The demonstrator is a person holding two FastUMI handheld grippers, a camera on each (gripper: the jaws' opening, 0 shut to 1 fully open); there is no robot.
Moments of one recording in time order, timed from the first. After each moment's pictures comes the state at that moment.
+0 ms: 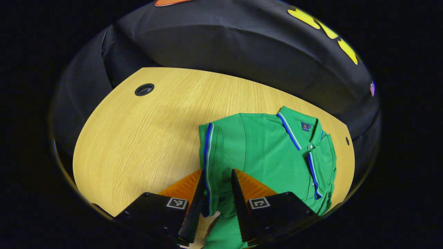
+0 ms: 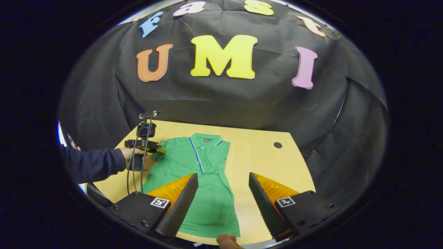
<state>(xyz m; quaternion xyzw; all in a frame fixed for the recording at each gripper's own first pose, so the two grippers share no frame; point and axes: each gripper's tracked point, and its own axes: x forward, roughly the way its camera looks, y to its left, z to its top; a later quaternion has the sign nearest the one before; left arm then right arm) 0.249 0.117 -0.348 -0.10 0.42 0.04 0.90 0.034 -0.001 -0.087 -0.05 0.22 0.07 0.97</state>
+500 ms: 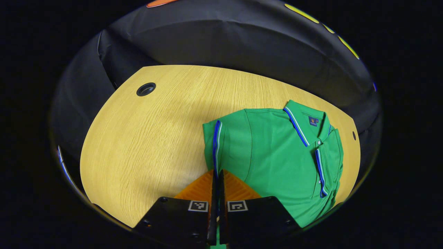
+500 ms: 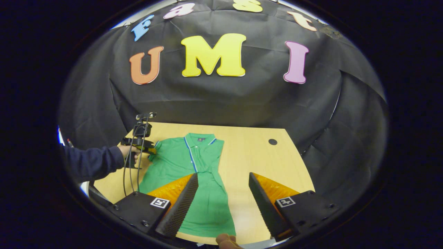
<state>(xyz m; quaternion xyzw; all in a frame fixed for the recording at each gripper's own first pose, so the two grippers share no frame) 0.246 0.121 -0.348 -0.08 0.45 0.06 0.89 0.035 -0.031 -0.092 -0.03 0.22 0.06 0.97</state>
